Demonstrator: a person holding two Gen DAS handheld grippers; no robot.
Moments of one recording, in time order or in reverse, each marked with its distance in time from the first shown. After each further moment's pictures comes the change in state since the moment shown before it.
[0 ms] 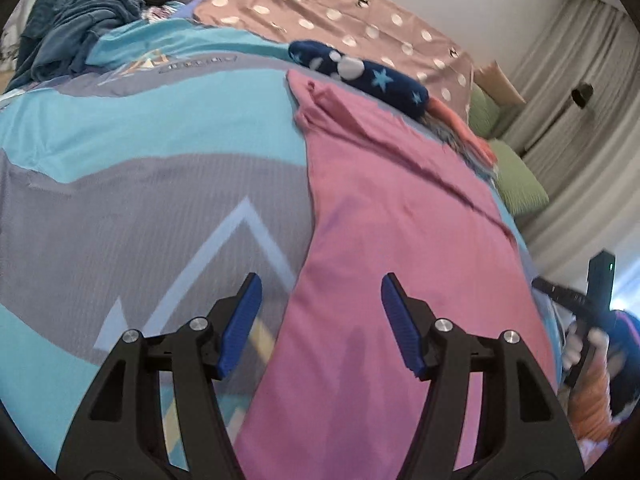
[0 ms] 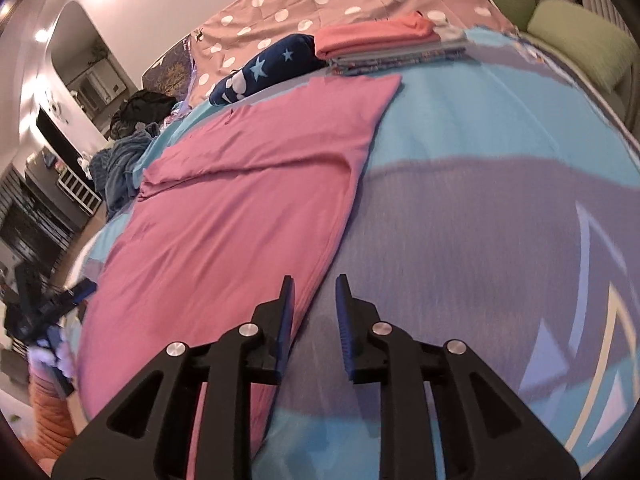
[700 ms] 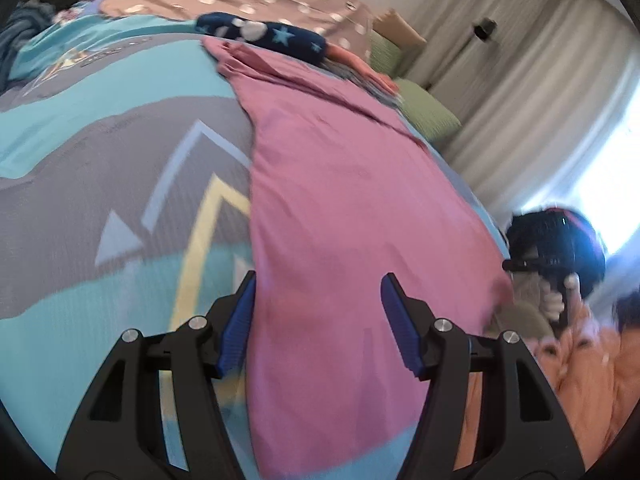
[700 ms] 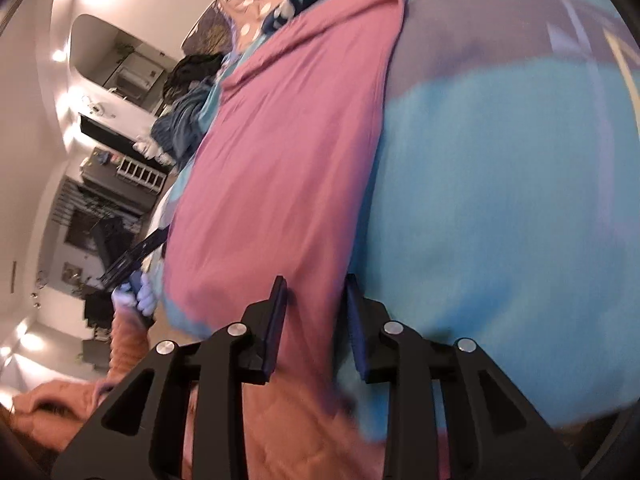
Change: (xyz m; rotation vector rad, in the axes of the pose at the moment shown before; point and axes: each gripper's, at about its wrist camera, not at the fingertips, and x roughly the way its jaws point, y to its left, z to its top) left arm -0.053 0.023 -0.064 0.248 0.135 -0.310; right arm -0.052 0.033 -0.137 0.110 0.246 0.283
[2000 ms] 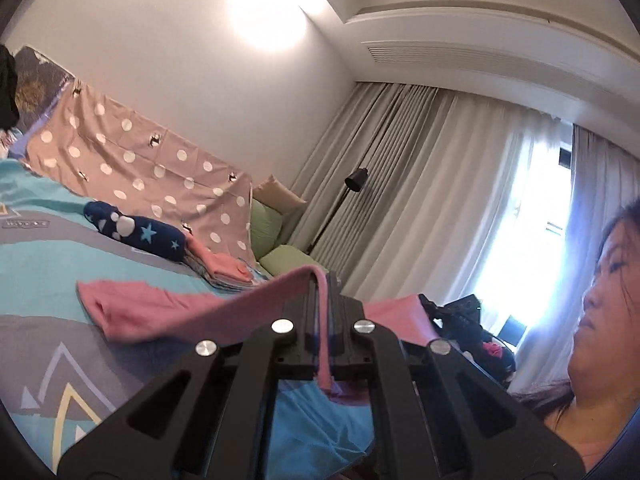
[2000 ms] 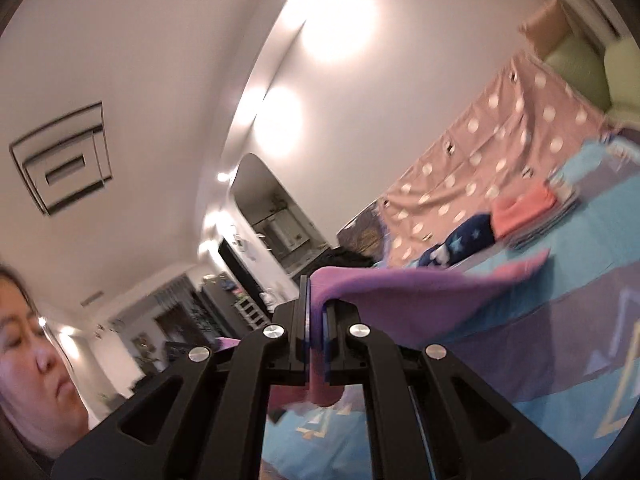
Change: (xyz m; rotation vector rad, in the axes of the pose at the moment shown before) left arm -0.117 -0.168 0.070 0.102 -0.641 -0.337; right arm -0.204 0.058 0.053 -0.288 -0.787 0.428
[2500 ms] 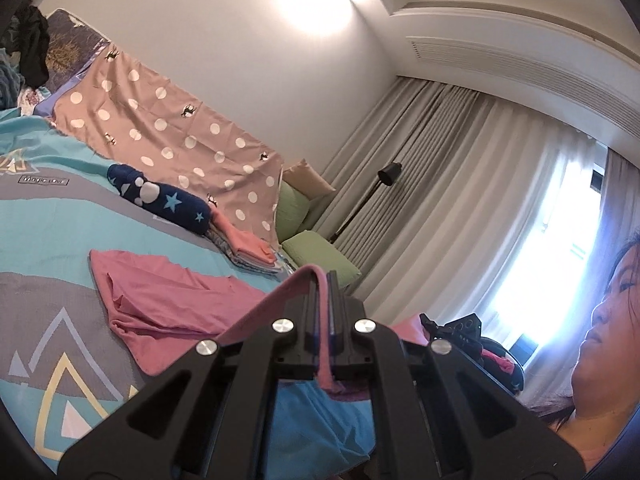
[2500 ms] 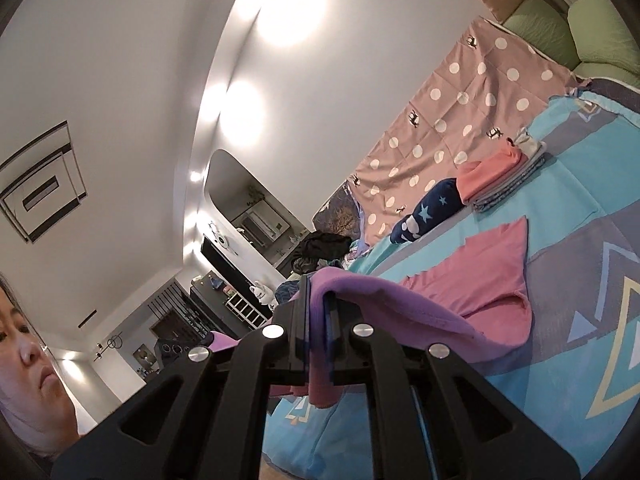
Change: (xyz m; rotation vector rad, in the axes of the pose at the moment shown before) left arm 0.021 0.032 -0.010 -0.135 0.046 0.092; right arm 0.023 -0.068 -0.014 0.154 0.066 -0.044
